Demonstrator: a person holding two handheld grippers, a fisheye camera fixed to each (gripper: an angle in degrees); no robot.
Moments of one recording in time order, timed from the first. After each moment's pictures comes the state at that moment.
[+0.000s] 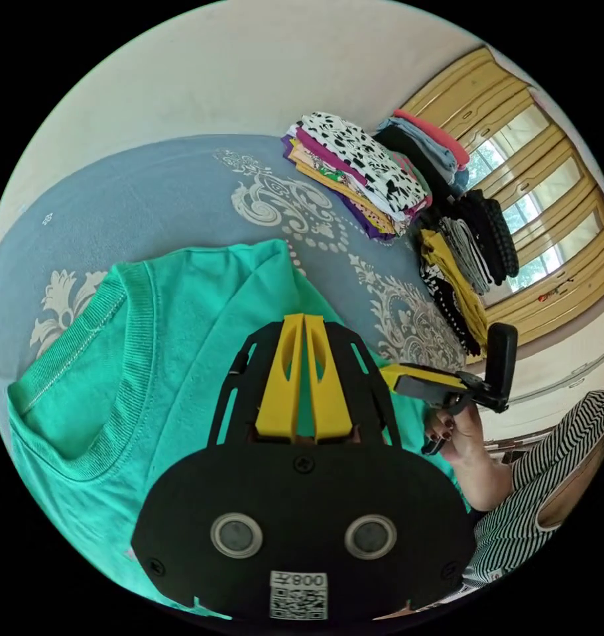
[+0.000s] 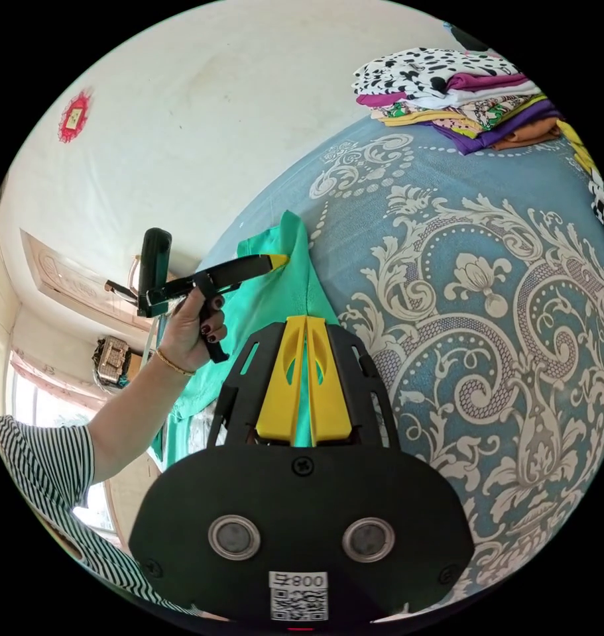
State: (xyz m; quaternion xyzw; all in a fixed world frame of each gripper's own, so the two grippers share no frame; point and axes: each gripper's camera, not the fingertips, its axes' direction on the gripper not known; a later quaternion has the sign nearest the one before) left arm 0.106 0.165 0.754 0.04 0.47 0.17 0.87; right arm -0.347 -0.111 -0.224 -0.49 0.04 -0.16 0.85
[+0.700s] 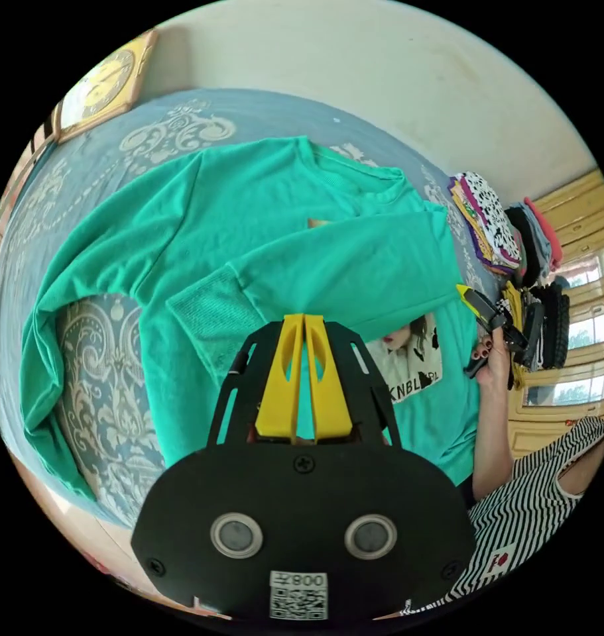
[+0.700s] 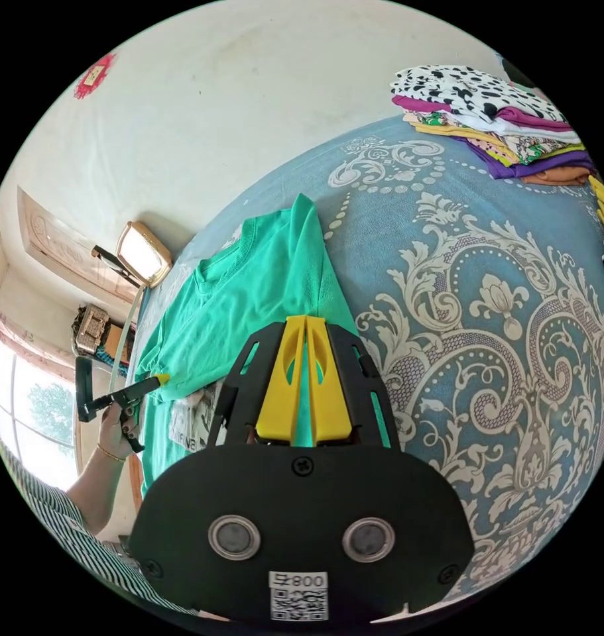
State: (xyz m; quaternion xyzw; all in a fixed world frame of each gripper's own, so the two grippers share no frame) left arm -0.264 0.540 0.687 -0.04 0.33 -0.15 0.93; right arm -0.452 -0.056 -0.223 -0.51 0.06 -0.24 0.82
